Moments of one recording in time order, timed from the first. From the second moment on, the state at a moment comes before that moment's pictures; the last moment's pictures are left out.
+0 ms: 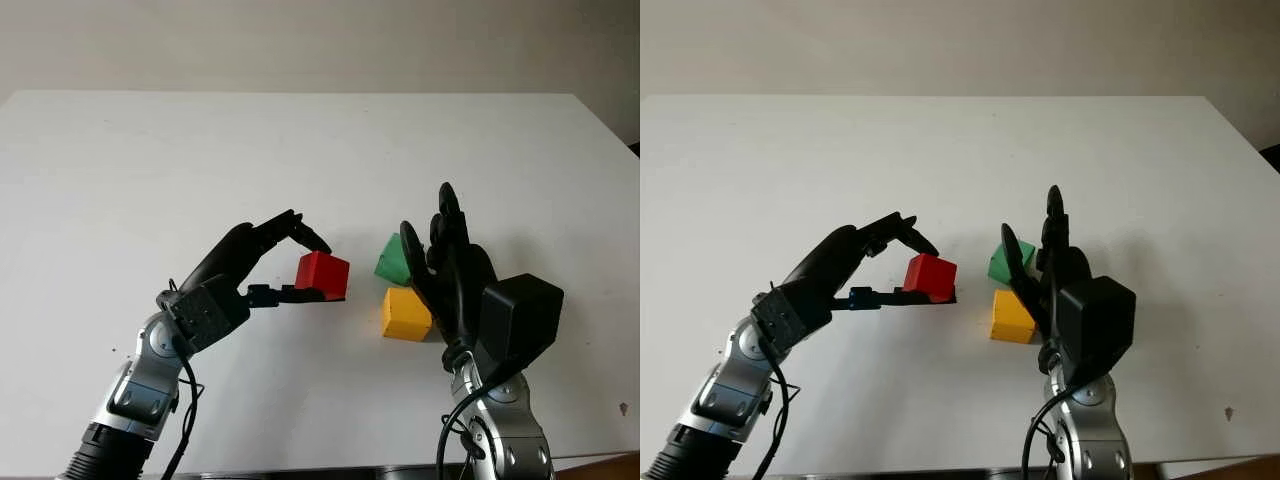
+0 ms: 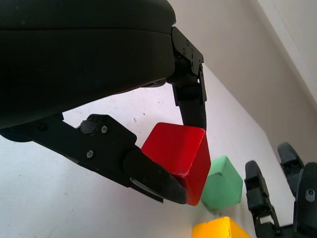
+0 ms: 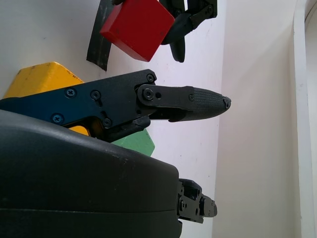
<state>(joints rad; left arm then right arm) -0.24 0.31 -0.16 0.07 0.23 -0.10 -0.22 0.02 0.02 0.03 -0.30 -0.04 0.27 -0.05</state>
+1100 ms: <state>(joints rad) -0.29 0.30 -0.16 0.24 0.31 -0.13 -0.12 0.04 0.02 0.04 -0.30 -0.04 0.25 -0.06</state>
